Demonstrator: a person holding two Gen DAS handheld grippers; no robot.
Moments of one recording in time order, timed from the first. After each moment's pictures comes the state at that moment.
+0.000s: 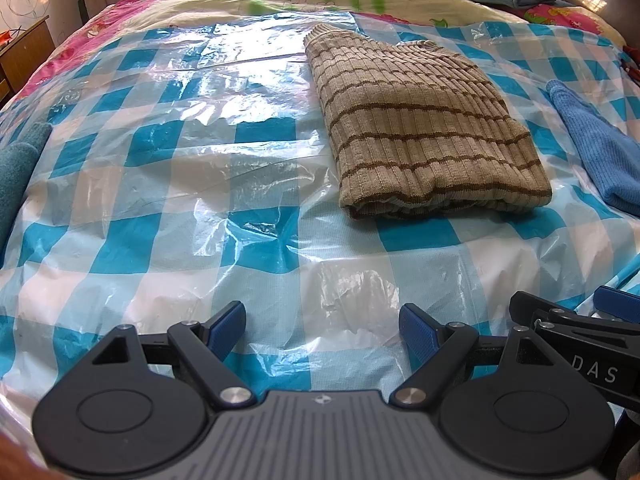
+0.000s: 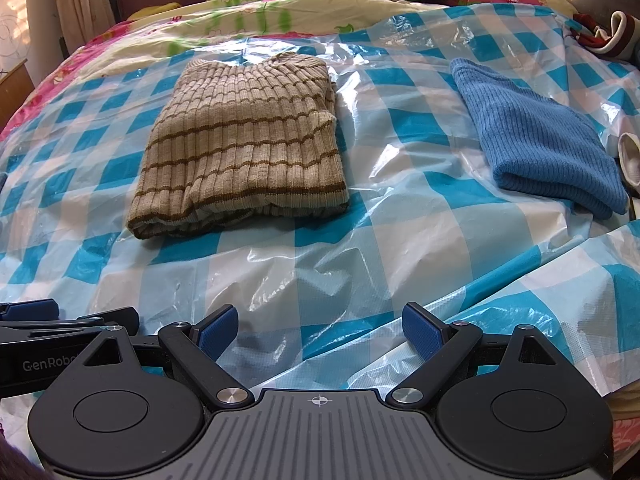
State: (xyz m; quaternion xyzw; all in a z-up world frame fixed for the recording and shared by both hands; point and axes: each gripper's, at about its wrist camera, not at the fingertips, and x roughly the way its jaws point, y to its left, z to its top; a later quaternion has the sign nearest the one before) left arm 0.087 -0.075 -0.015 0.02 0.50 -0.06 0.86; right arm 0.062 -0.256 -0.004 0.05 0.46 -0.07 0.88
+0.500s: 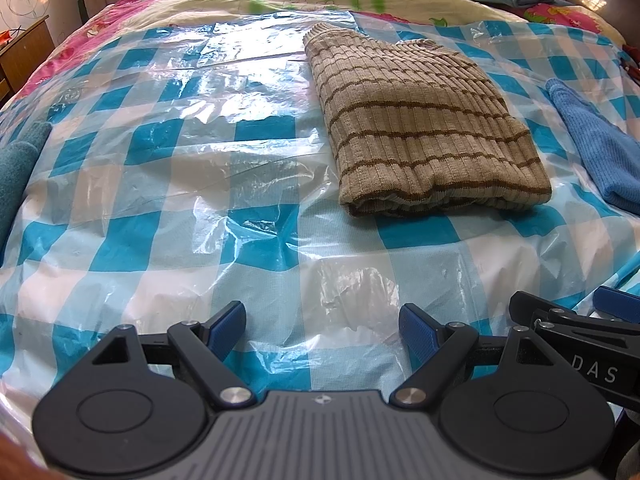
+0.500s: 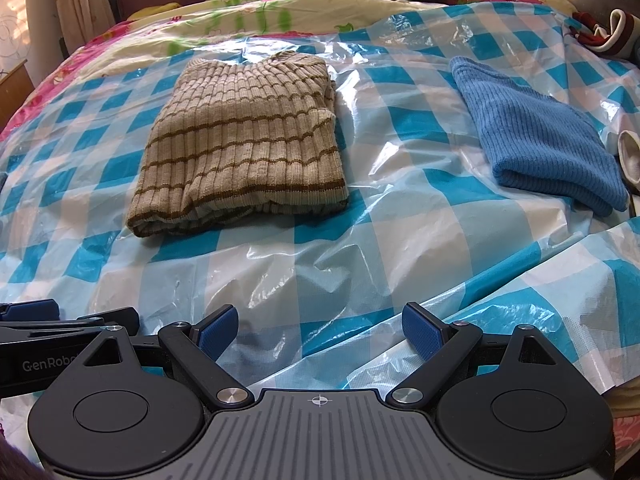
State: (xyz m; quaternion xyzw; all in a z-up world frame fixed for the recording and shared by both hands) left arm 0.087 -0.075 -0.015 0.02 0.50 -0.06 0.86; right arm 0.061 -0.256 -0.005 0.05 0.46 -0.07 0.88
